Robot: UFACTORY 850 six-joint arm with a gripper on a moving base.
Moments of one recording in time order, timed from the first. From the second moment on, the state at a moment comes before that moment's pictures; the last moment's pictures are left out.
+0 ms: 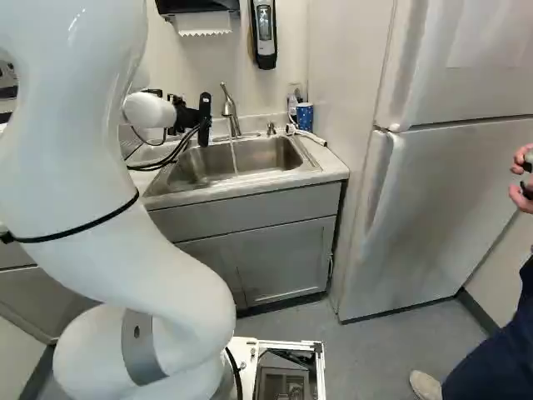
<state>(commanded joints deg) 23.5 -6.3 -55.3 13.1 27.6 92.0</state>
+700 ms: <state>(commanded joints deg) 23.5 -6.3 -55.3 13.1 27.6 71.0</state>
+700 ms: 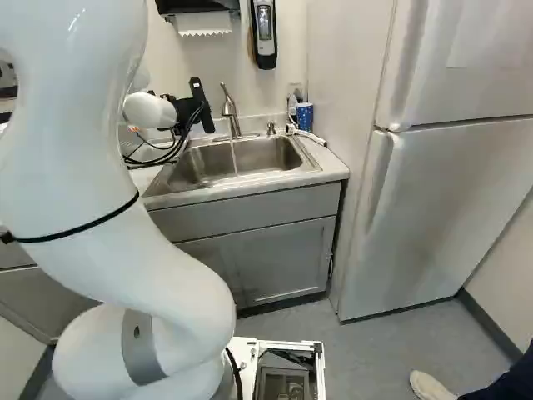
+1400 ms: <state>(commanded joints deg) 23.5 -6.3 -55.3 13.1 27.6 49.9</state>
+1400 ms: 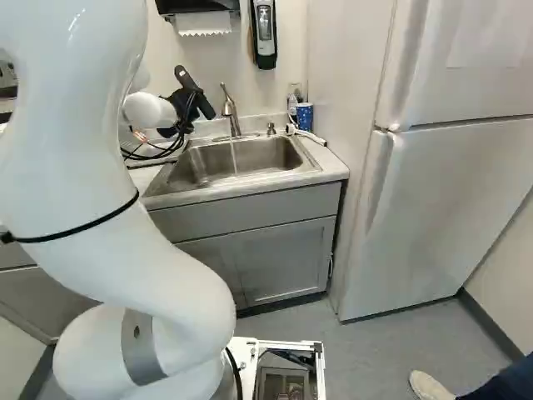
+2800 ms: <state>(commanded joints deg) 23.5 -6.3 -55.3 13.1 27.6 7.7</state>
